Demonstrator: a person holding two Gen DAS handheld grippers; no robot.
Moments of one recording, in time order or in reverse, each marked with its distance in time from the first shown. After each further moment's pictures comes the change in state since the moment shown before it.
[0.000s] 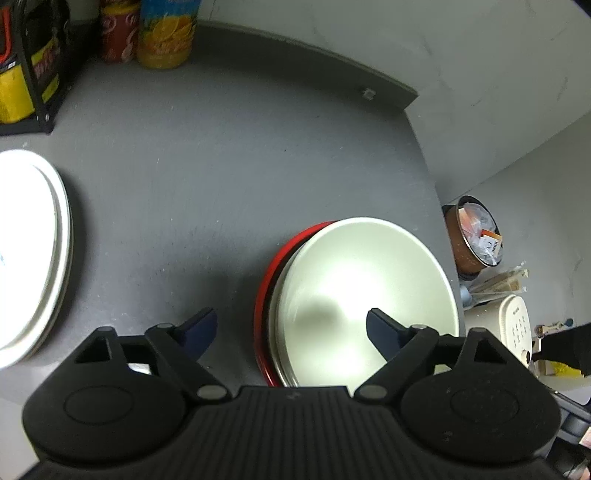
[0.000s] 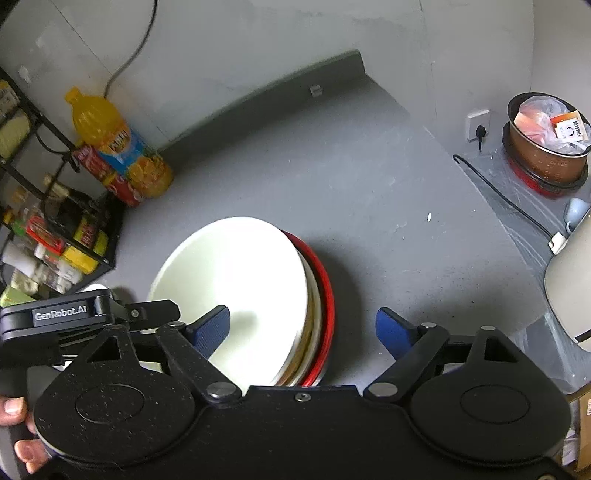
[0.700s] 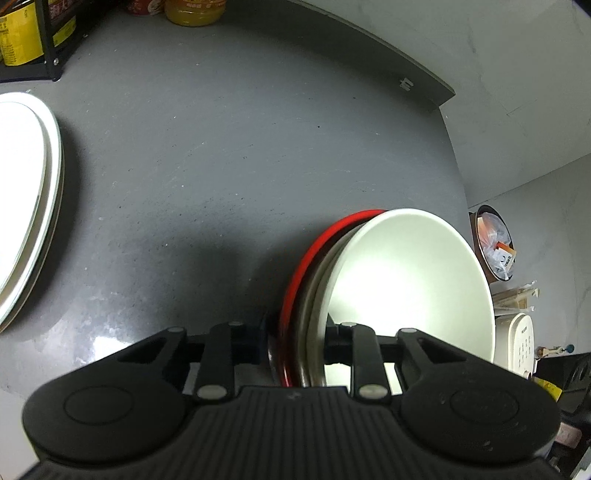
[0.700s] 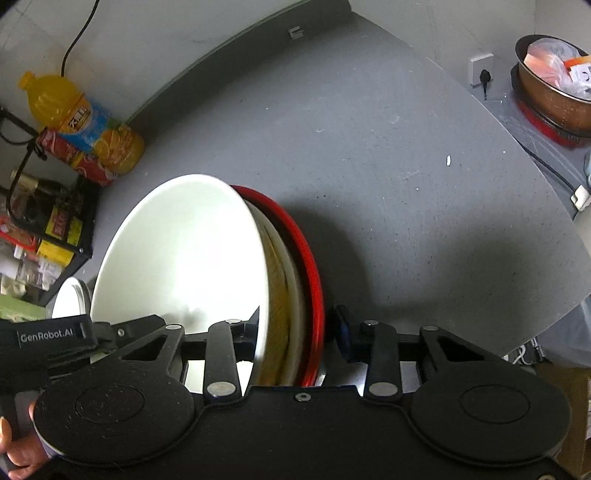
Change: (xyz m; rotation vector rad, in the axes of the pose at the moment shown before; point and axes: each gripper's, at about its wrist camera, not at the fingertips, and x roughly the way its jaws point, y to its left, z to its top) left arm 0.032 0.021 -0.004 -0.112 0.047 0.007; right arm 0.056 -0.016 -0.003 0.086 0.127 0.018
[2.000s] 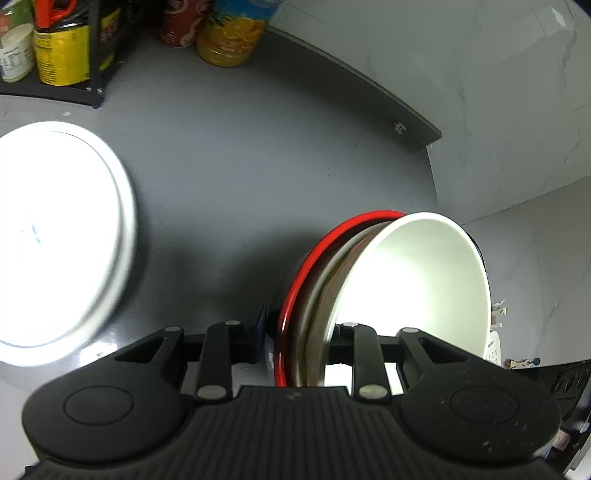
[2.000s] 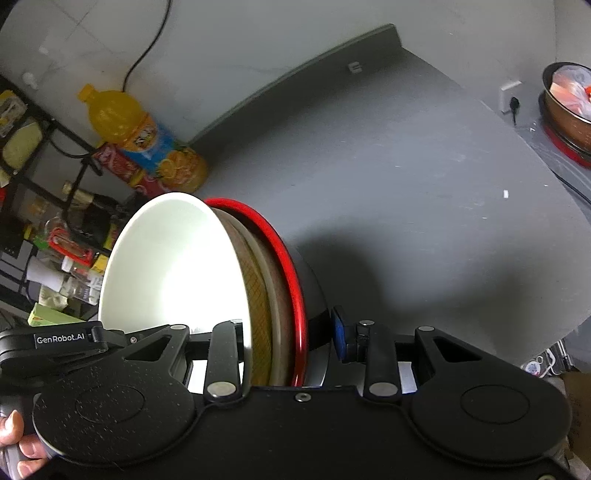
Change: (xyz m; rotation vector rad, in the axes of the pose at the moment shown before) left arm -0.066 0.046 0.030 -0.046 -0.023 -0.089; right arm -0.034 0.066 -0.001 -0.016 -0.077 0.088
